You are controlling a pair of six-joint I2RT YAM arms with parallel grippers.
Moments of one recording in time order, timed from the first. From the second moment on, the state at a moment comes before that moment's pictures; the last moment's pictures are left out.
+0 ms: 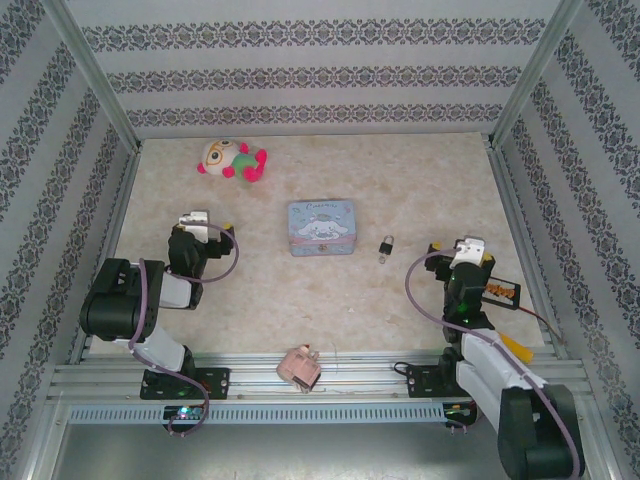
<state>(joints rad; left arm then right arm) 0.01 1.61 0.31 0.98 -0.01 0.02 0.04 0.87 0.07 0.50 0.31 0.07</state>
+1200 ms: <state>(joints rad) 0.01 1.61 0.37 0.89 -0.08 -0.03 0.00 1.54 0.33 0.92 -0.07 0.02</state>
